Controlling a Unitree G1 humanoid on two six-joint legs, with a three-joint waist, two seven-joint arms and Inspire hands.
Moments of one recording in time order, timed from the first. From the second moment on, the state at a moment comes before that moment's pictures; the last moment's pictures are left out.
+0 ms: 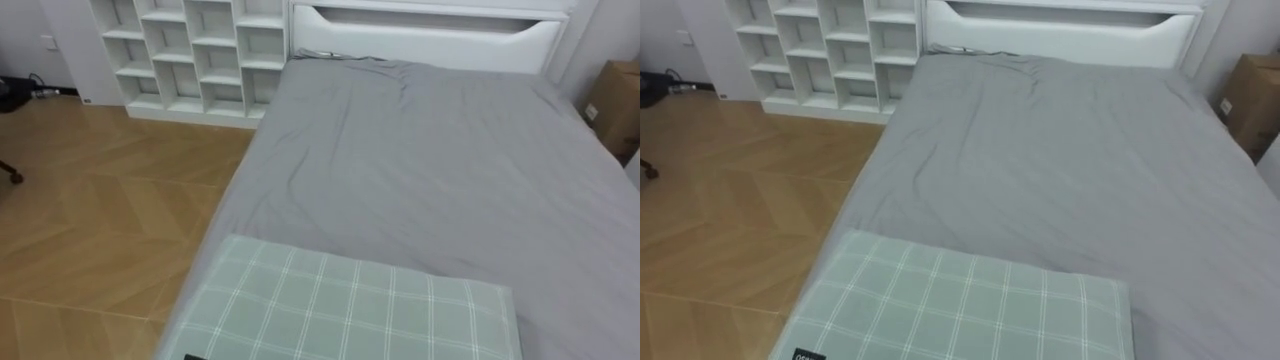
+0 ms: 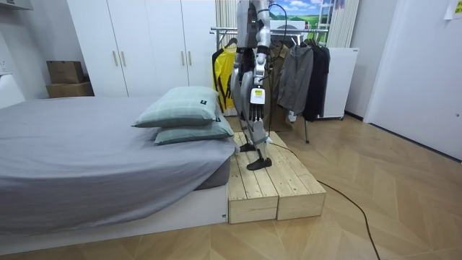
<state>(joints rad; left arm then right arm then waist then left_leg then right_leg) 0.16 0.20 0.07 1.16 0.25 0.11 0.08 0.12 -0.22 -0.04 1.30 0.30 0.02 0.09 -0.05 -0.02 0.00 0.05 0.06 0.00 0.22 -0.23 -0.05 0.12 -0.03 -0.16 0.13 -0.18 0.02</state>
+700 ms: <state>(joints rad) 0.14 0.20 0.05 1.16 0.25 0.15 0.07 0.12 -0.22 -0.04 1.28 0.30 0.04 0.09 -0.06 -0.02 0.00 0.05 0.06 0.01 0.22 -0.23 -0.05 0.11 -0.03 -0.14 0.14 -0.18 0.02</state>
